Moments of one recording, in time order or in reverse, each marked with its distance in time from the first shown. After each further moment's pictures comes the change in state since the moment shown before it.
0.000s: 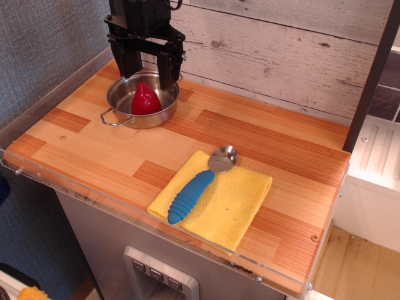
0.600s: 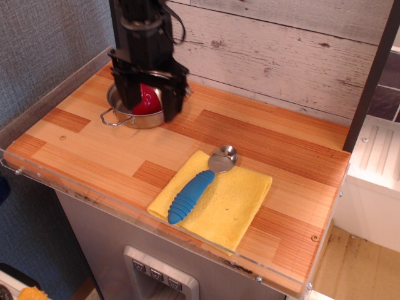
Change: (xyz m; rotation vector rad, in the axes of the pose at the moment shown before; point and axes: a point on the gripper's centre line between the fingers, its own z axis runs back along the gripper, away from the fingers) arm -0.028 -0.032 -0.020 -0.026 0.021 -0.003
